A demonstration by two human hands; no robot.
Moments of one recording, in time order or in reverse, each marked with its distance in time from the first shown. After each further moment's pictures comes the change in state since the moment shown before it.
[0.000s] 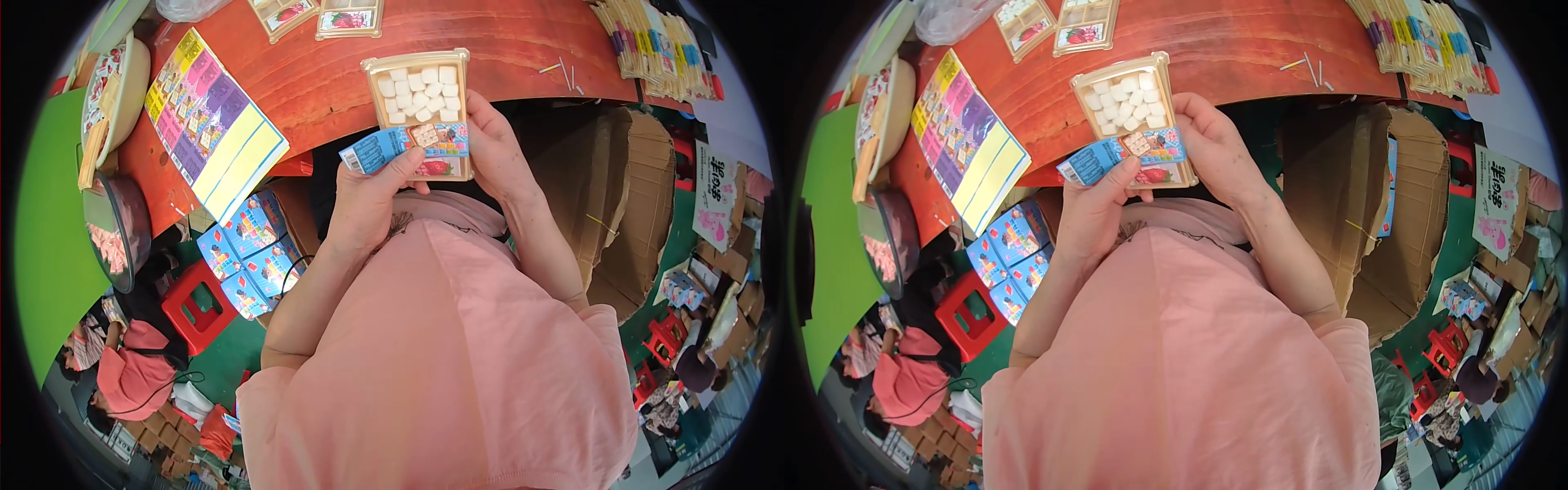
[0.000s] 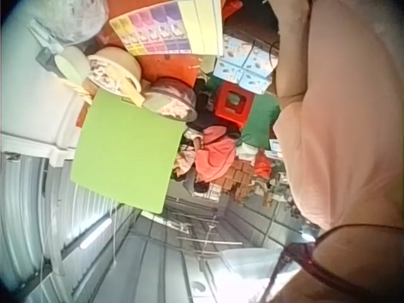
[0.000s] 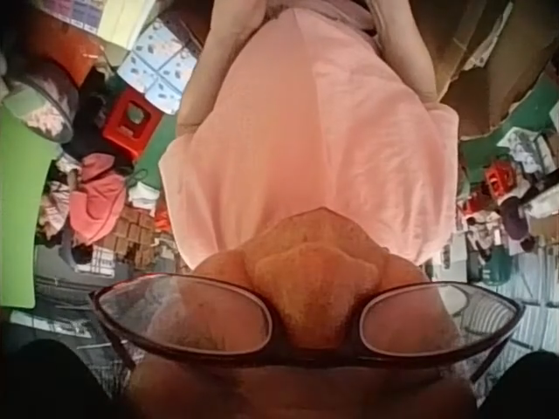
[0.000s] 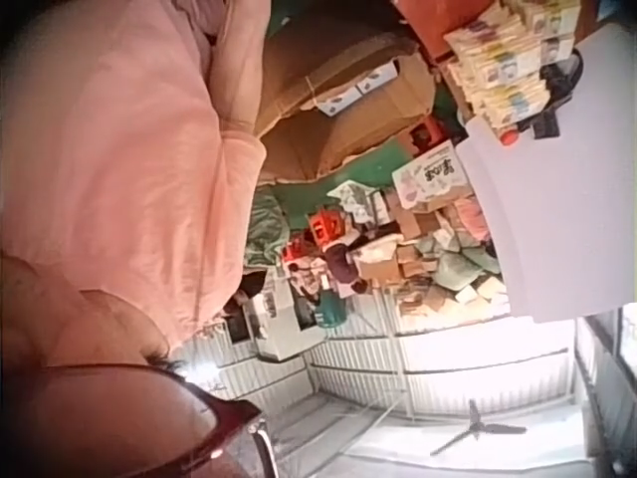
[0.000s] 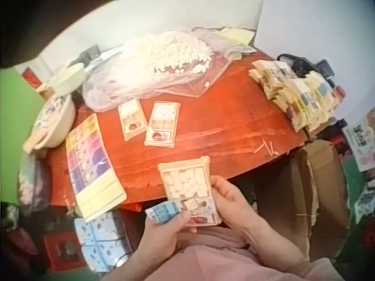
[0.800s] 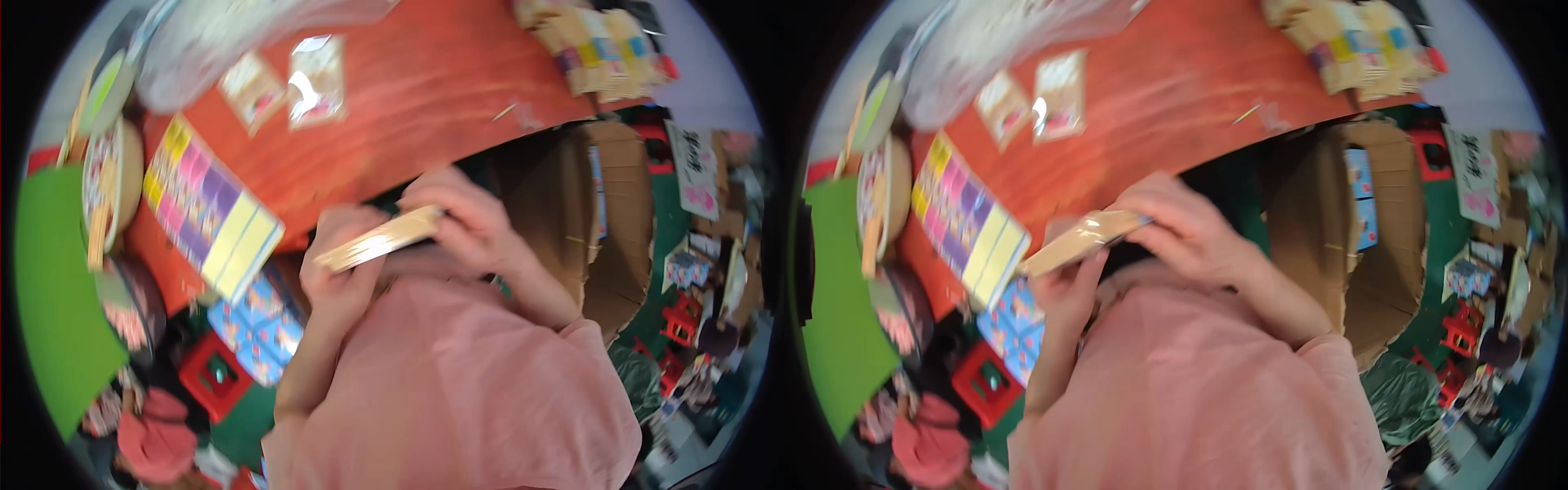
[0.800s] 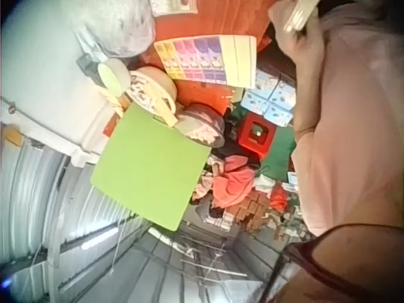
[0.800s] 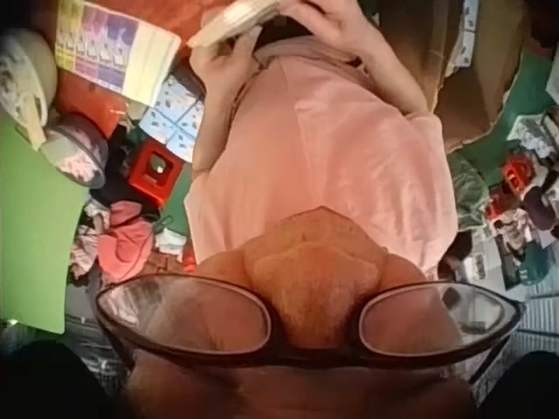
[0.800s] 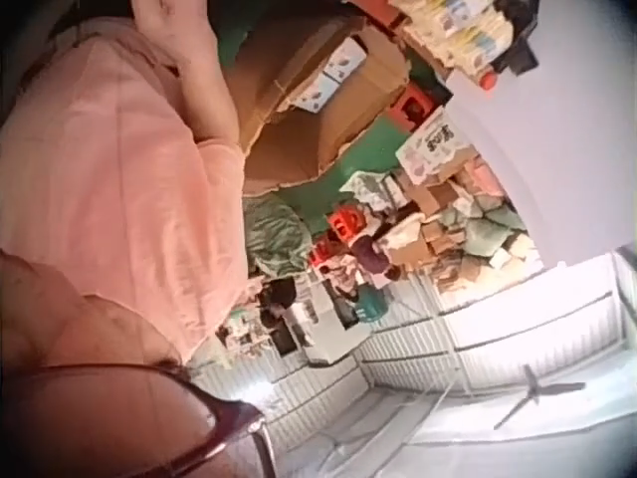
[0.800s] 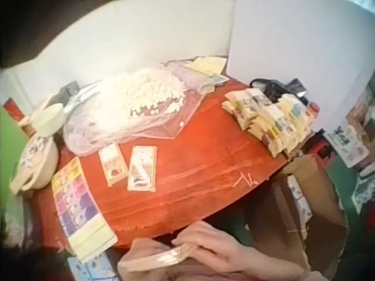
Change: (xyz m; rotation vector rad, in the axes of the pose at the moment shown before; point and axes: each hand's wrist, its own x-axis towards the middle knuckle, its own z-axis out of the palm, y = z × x) left_hand 0.003 0.032 -0.016 0.834 -0.226 0.687; right_hand -0.022 -0.052 0.021 -0.878 -0.270 -0.779
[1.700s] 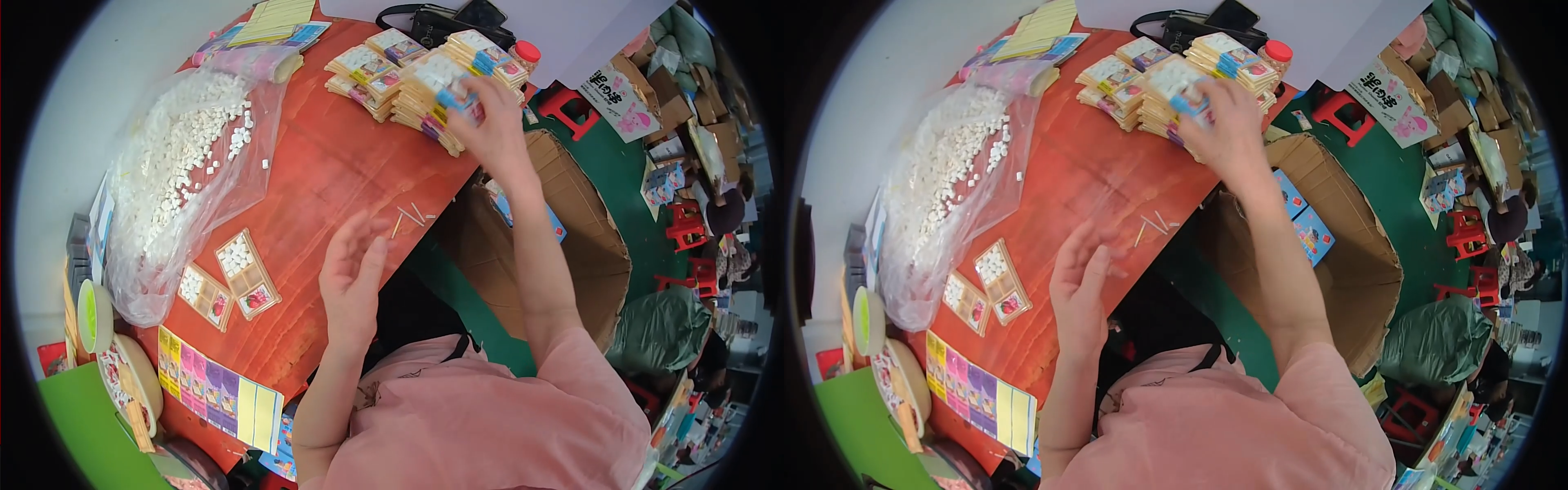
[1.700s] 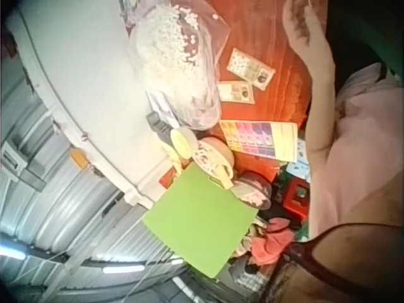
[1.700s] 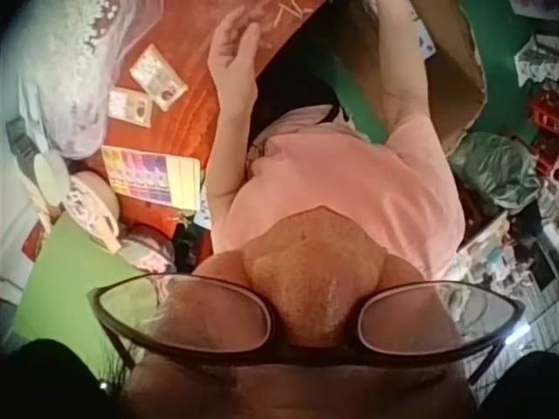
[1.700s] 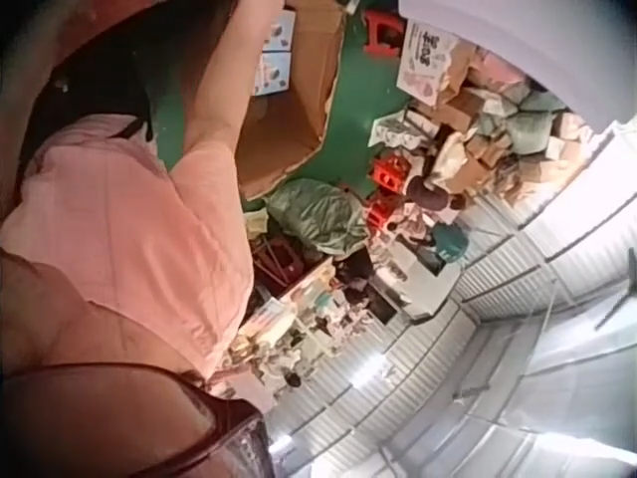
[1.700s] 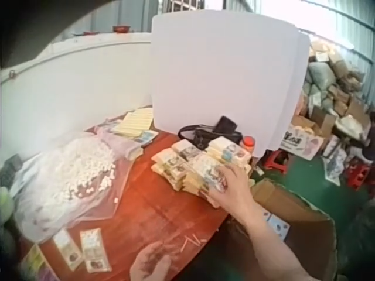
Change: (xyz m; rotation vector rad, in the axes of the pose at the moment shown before) left_hand 0.153 0.027 0.130 -0.582 -0.237 -0.310; right_hand 0.026 0.053 -0.242 -1.153 0.775 0.277
